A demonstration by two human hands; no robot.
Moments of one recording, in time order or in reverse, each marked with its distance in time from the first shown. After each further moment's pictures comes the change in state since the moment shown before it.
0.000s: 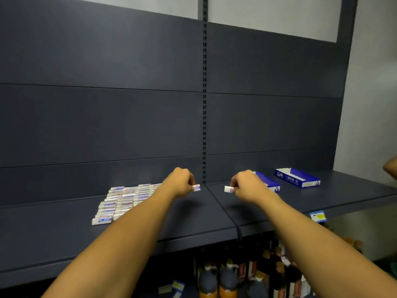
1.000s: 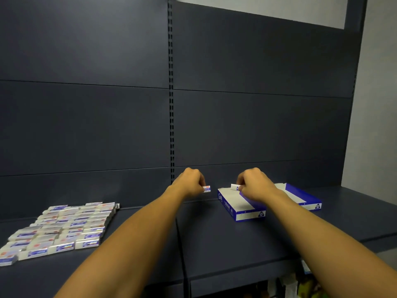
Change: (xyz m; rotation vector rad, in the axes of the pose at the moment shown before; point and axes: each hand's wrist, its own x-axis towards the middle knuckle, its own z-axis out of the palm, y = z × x) left_hand 0.197 0.105 0.091 -0.006 -0.010 0.030; right_hand 0.151 0.193 0.013 0.007 0.034 -0.002
